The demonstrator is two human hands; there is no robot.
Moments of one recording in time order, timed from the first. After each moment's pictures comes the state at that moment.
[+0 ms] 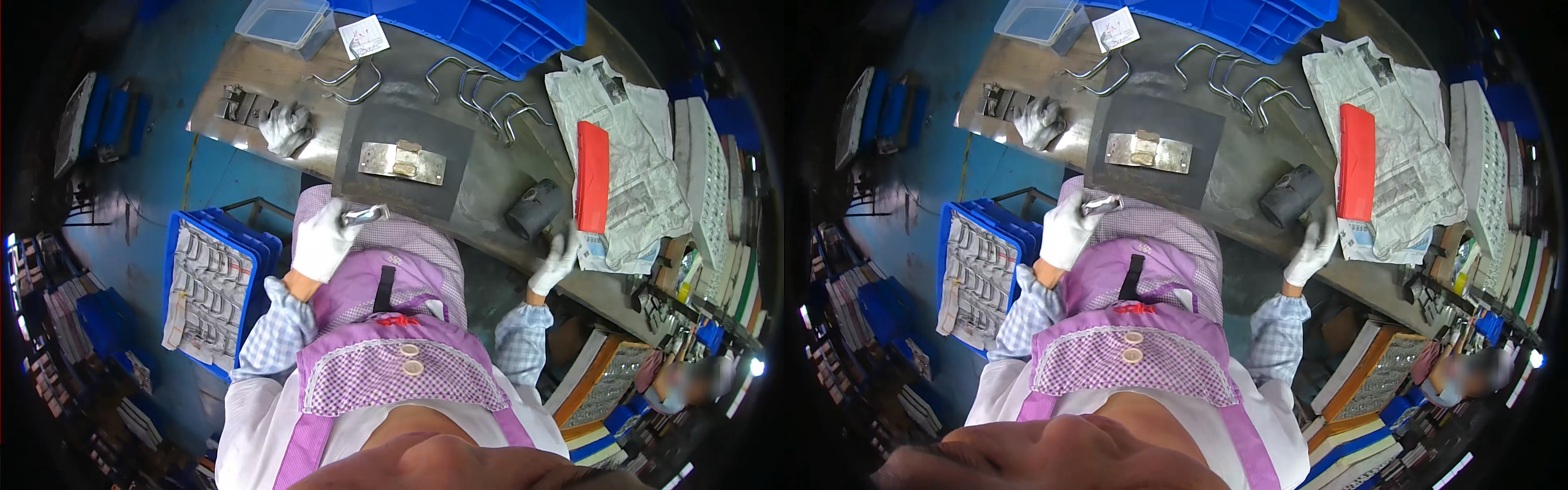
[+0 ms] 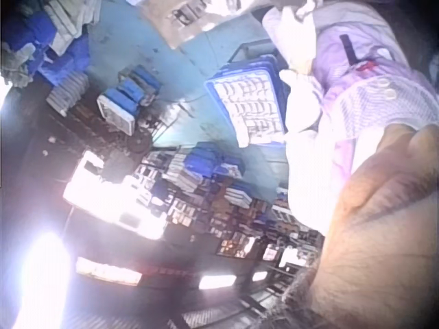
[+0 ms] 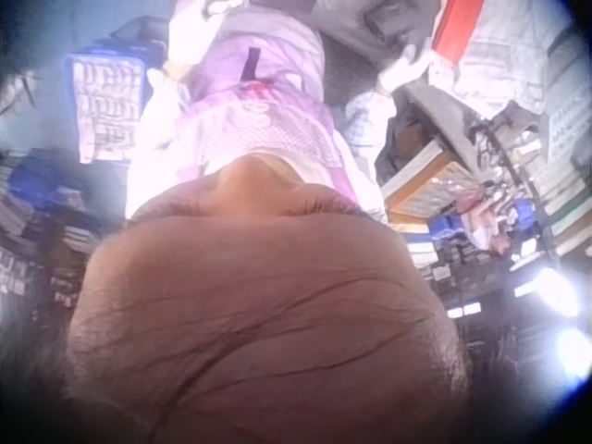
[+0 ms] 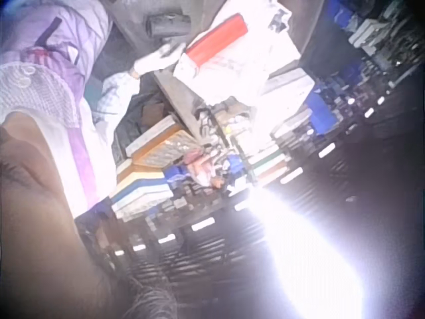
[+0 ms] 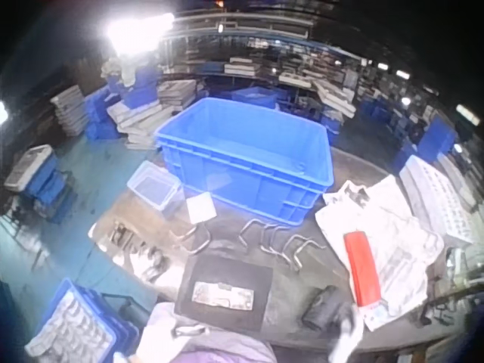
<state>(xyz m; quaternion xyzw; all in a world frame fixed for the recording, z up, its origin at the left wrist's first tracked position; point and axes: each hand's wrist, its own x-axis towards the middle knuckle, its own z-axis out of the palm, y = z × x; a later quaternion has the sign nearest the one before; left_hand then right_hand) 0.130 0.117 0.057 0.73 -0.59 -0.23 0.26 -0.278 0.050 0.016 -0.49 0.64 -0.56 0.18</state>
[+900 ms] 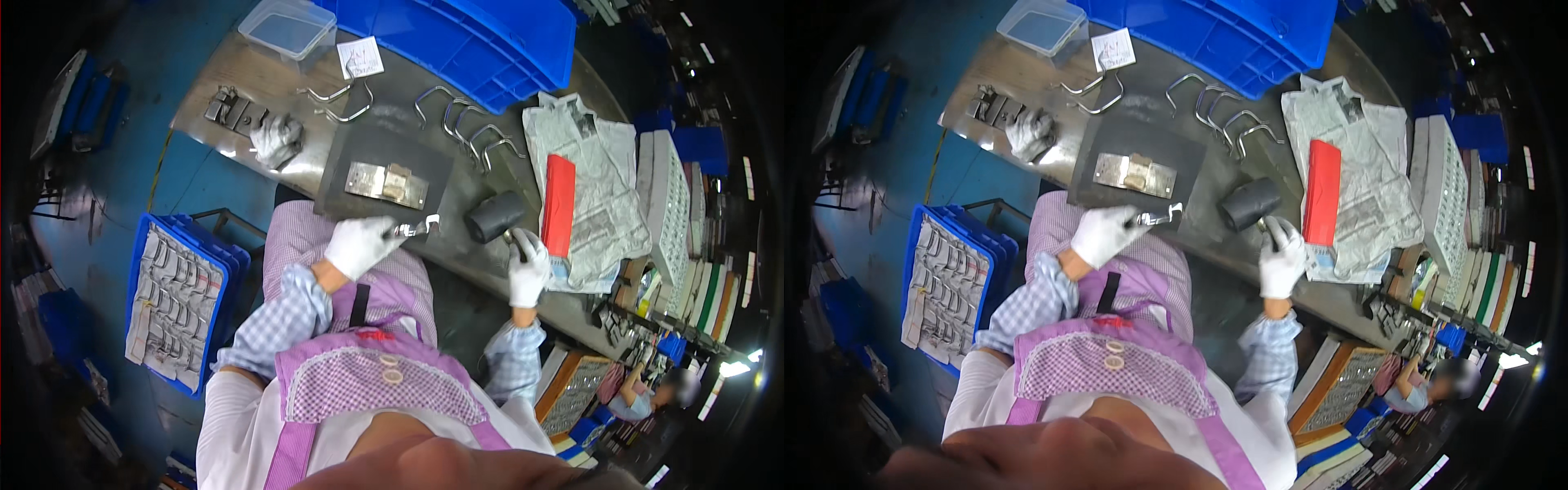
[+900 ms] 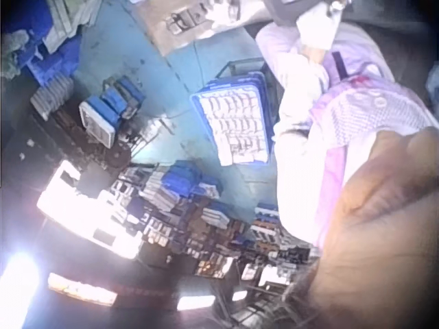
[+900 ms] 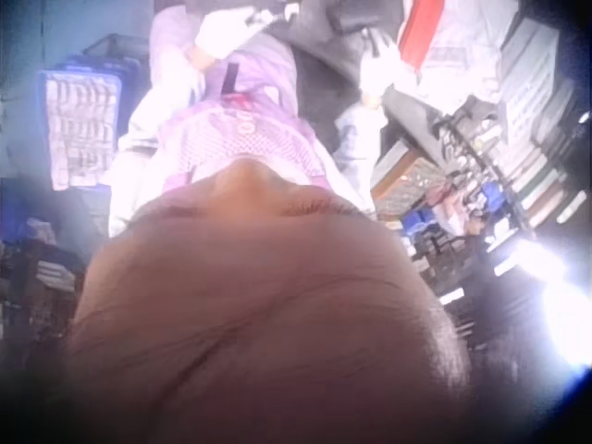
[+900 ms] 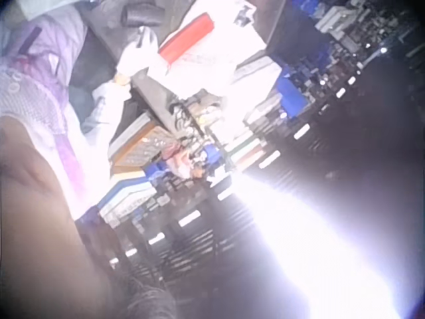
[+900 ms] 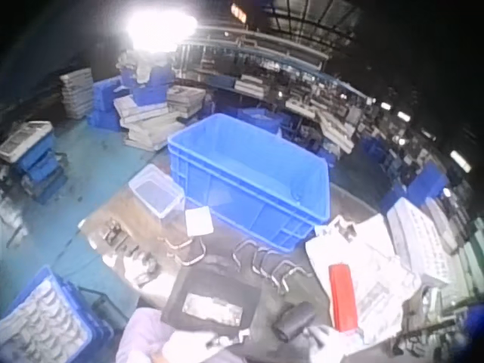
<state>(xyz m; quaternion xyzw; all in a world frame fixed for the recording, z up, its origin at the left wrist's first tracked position) 0.082 0.075 0.035 0.62 -0.67 -0.31 0.27 -0.246 0.020 0.089 -0.77 0.61 -0.17 -0.05</state>
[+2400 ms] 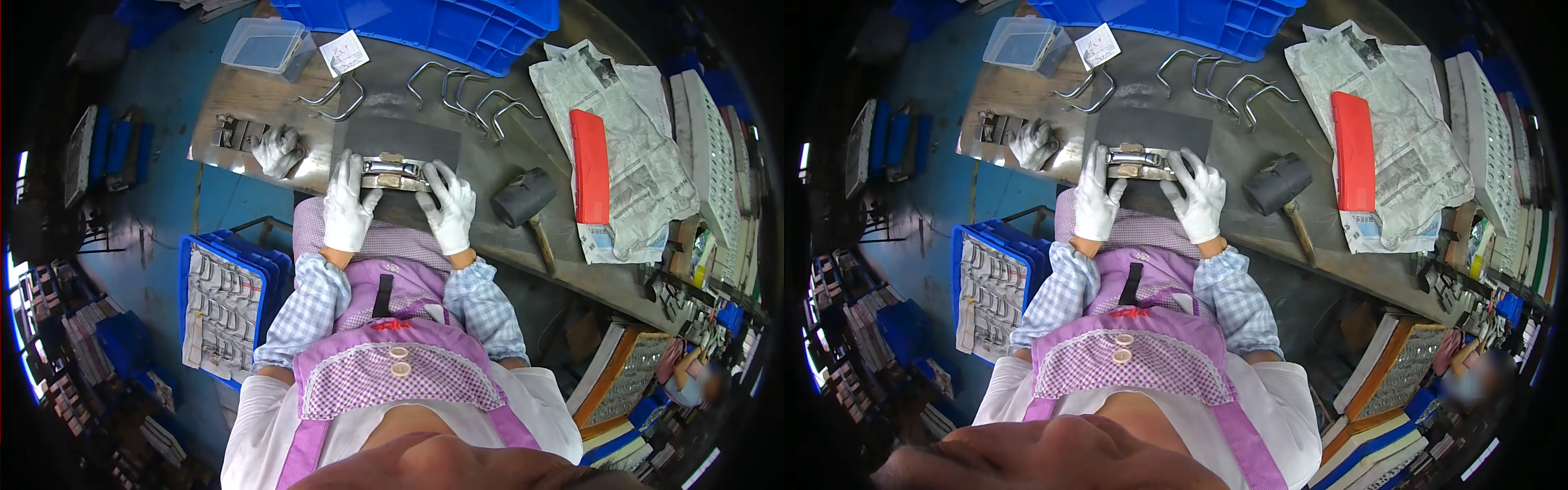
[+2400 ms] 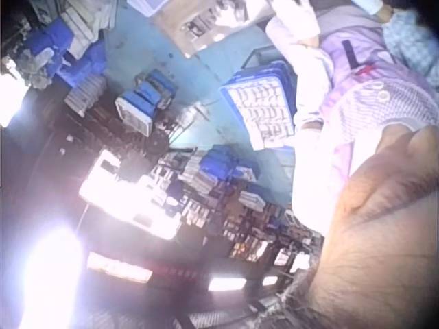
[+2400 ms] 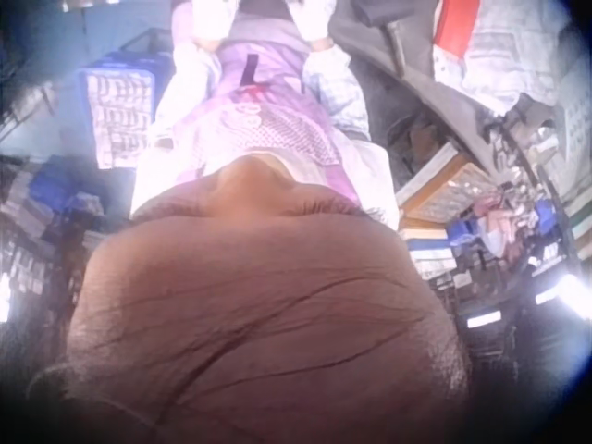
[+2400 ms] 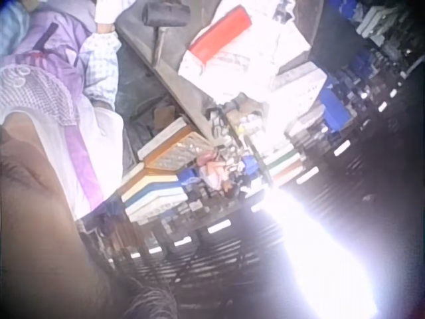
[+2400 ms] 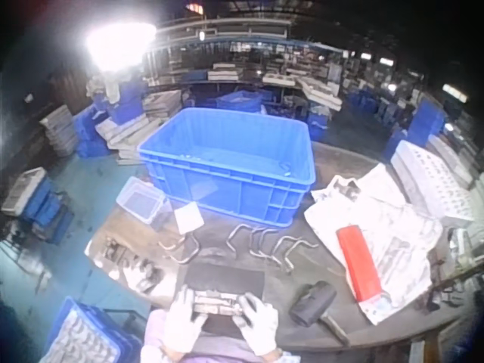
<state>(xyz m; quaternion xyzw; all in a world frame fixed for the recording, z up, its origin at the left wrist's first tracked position) 0.104 0.051 -0.014 0.68 -0.65 -0.11 0.31 -0.111 0.011 -0.017 -0.75 0.52 -0.37 0.18</state>
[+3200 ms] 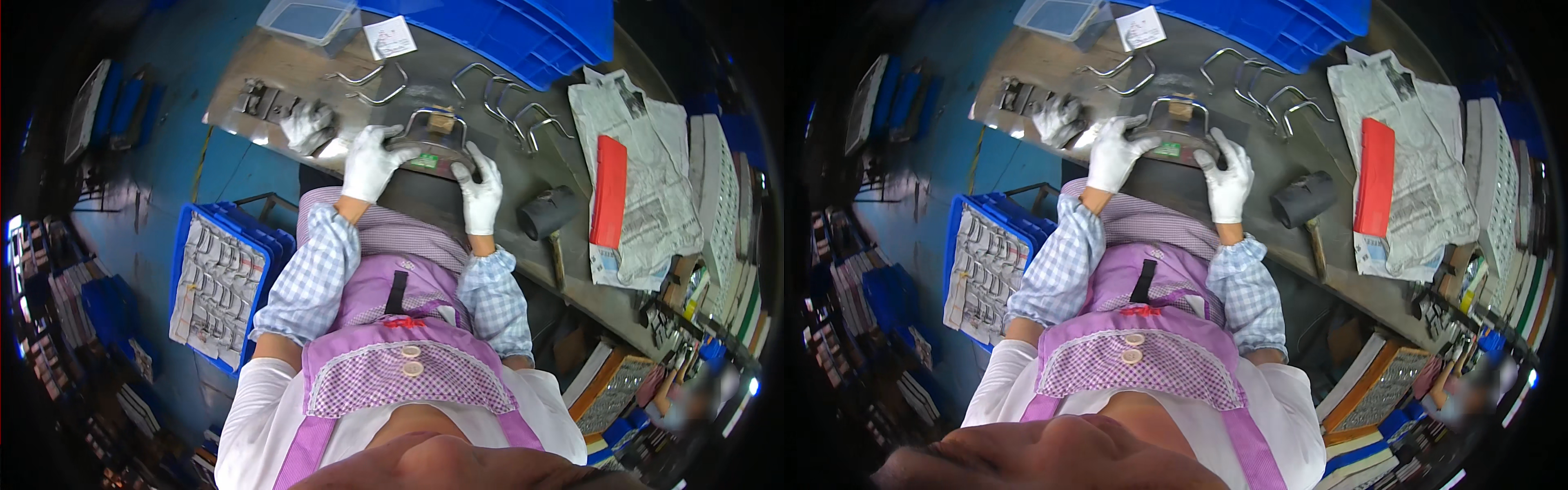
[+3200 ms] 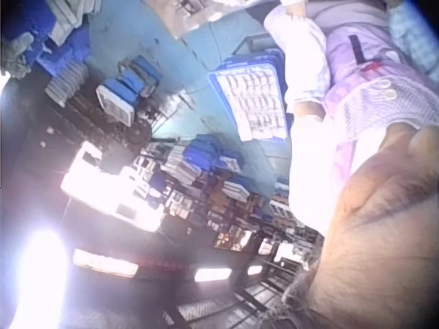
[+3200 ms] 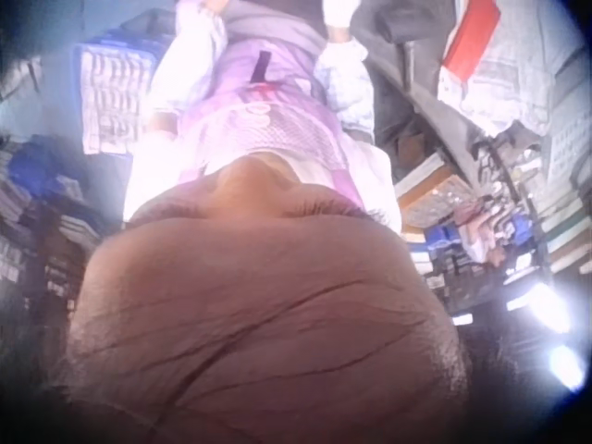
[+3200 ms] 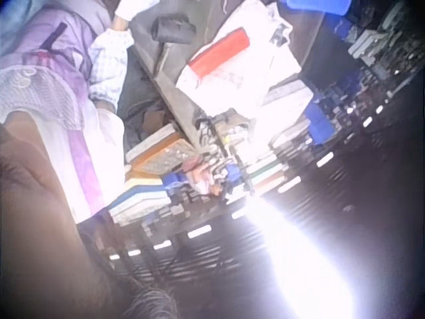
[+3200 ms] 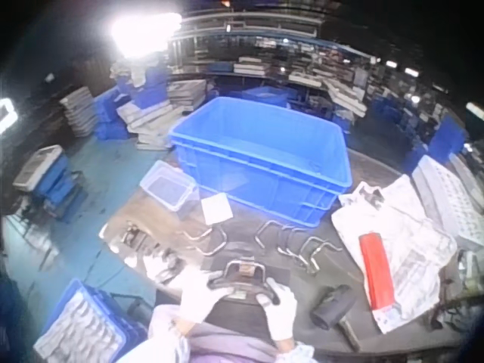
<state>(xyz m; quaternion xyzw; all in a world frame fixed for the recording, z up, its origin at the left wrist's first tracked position) 0.130 -0.006 -0.010 0.69 -0.59 -0.15 0.39 -0.087 -0.025 -0.024 -0.64 0.55 -0.46 0.30</state>
